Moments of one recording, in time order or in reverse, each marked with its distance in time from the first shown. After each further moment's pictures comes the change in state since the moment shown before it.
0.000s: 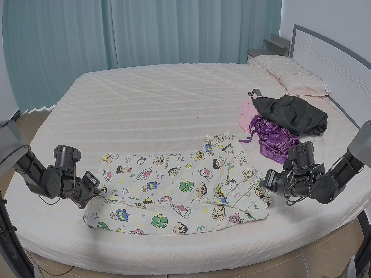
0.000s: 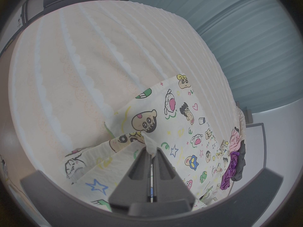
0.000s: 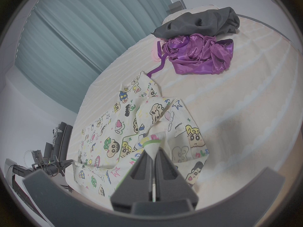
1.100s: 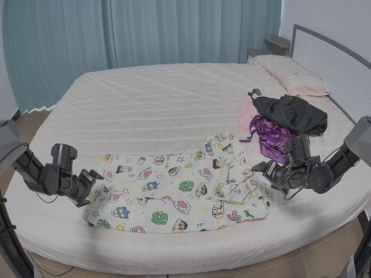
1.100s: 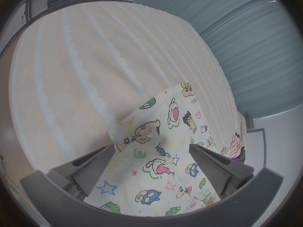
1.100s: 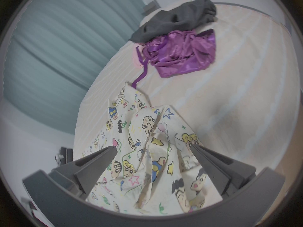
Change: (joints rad) left arm 0.036 0.018 -0.032 0.013 0.003 -0.003; right arm -0.021 0.051 -0.132 0.099 -0.053 0.200
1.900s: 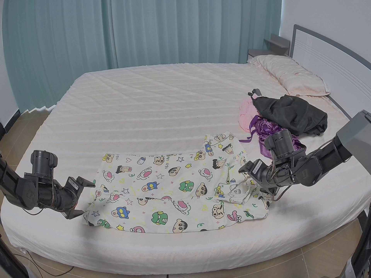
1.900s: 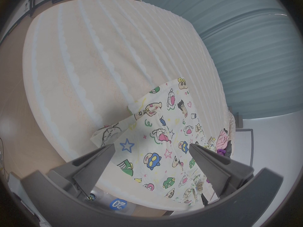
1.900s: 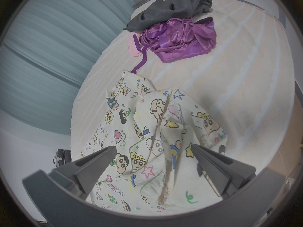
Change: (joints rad) left arm 0.045 -0.250 0.240 -0.008 -0.129 -0.034; right arm 0.109 0.022 -0.180 0.270 -0.071 0.151
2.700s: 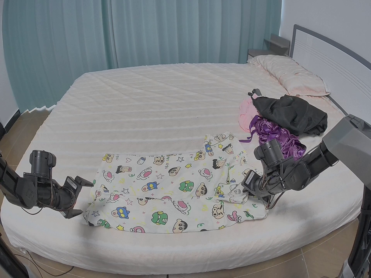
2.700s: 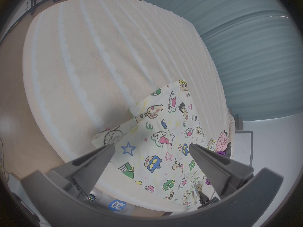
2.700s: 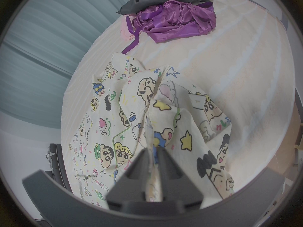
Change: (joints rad) left arm 0.018 0.008 -0.003 -0.004 -0.011 0.000; right arm 0.026 0.092 -0.044 0.063 0.010 -0.001
